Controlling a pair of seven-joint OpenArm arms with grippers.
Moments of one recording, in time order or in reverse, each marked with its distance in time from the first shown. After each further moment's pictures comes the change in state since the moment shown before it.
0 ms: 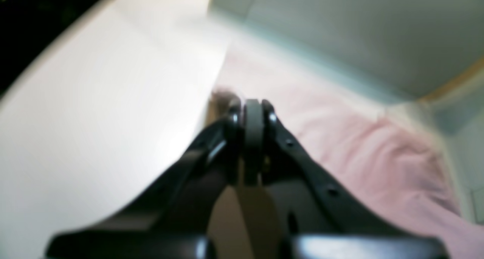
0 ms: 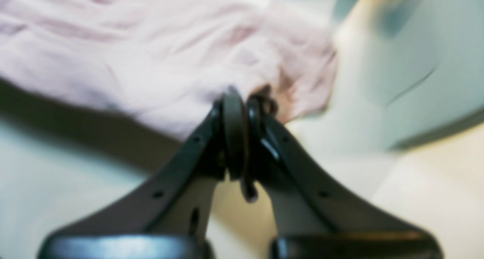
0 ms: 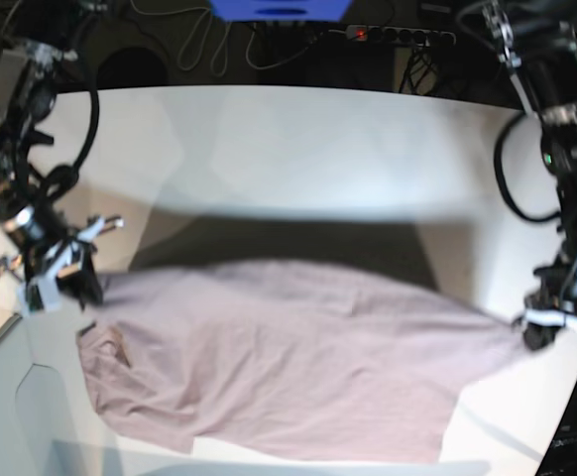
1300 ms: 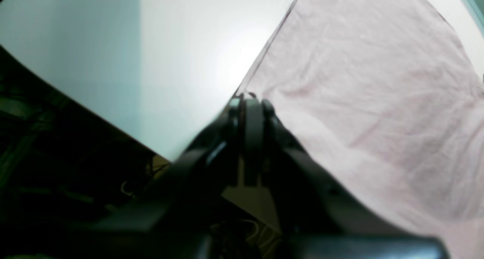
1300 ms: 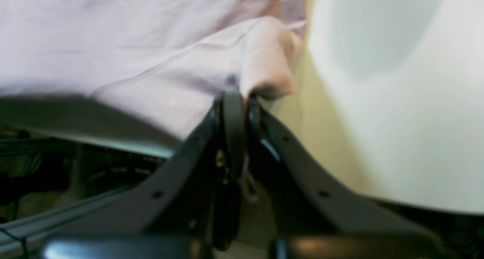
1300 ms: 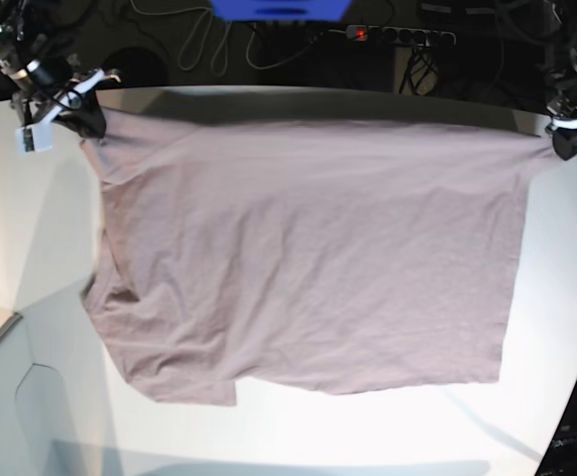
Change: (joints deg) left arm 30.9 8.9 -22.9 5.7 -5.0 -8.7 -0.3; right arm -26.1 -4.2 8.7 -4.6 11.2 -0.3 1.0
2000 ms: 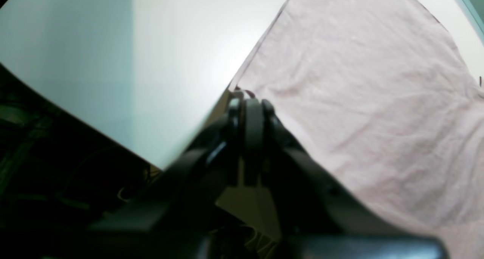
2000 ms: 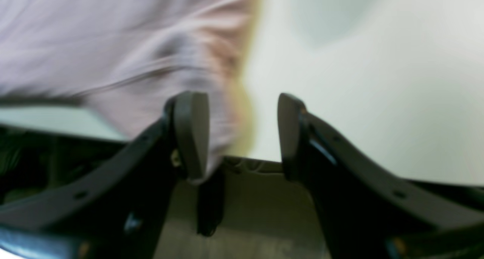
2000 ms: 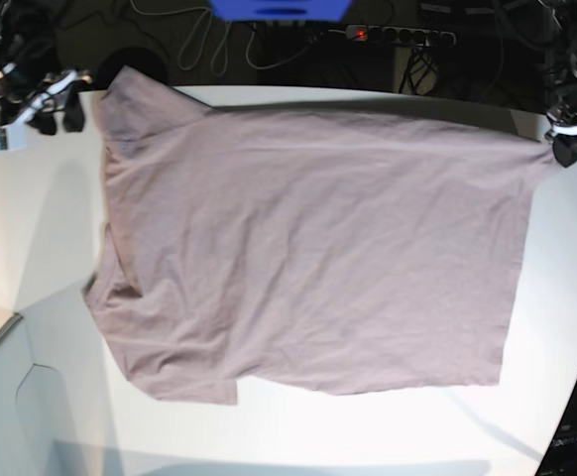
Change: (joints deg) left arm -1.0 0.0 0.2 0.0 0.2 -0.1 0.0; right arm 2.4 4.3 6.4 -3.5 -0.9 -0.1 -1.2
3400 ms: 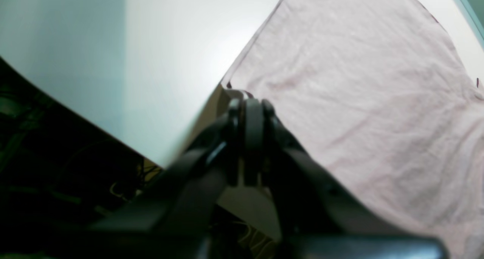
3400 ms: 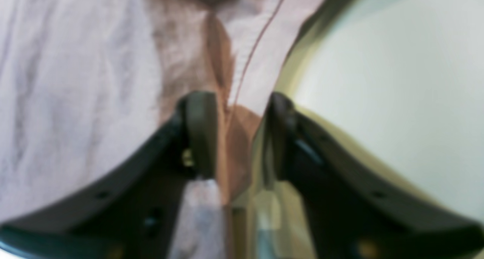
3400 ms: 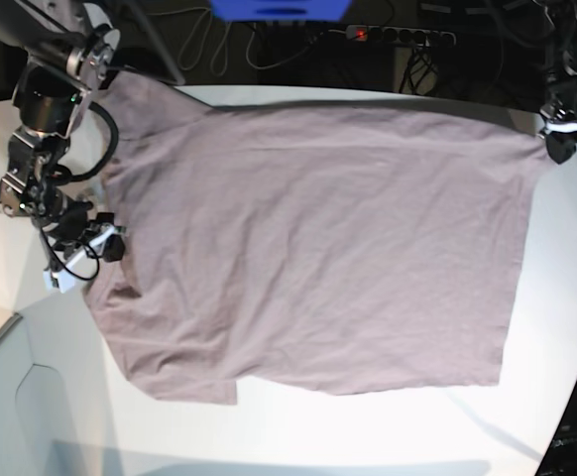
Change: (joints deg) left arm 0.0 1.7 0.0 0.0 0.2 0.2 0.0; right arm 43.4 1.6 -5.7 -47.5 -21.7 -0.1 8.3
